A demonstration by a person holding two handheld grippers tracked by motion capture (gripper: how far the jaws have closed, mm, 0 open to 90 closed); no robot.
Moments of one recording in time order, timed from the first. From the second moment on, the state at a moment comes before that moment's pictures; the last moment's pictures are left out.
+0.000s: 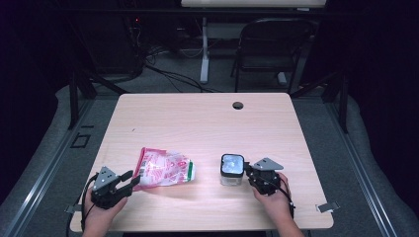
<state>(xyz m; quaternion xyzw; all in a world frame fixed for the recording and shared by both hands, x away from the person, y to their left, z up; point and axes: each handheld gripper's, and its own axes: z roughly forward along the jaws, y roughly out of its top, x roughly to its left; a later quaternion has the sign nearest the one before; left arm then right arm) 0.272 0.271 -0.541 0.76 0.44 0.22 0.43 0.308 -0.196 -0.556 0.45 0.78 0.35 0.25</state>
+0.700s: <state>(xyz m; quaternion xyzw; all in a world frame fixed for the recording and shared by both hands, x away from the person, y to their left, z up) 0.270 0.262 -0.539 0.76 0.42 0.22 0.44 0.290 -0.165 -0.555 0.38 0.82 0.35 0.23</state>
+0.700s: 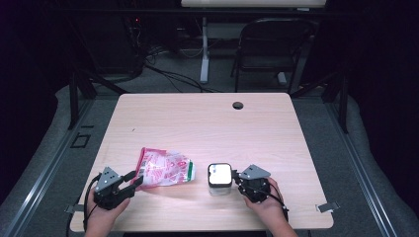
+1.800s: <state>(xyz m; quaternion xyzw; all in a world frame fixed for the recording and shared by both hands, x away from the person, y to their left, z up) 0.277 0.255 -0.534 0.75 0.43 0.20 0.46 0.262 -0.163 -0.537 0.36 0.84 0.38 0.16</state>
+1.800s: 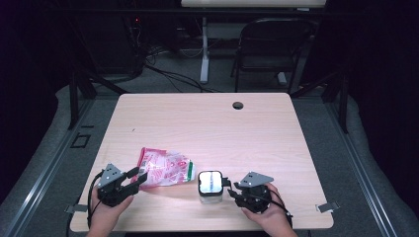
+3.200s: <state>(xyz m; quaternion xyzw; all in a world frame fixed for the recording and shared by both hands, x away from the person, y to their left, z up) 0.302 0.148 -0.485 0.81 0.35 0.12 0.46 0.283 -0.136 -0.484 0.45 0.79 0.39 0.13</state>
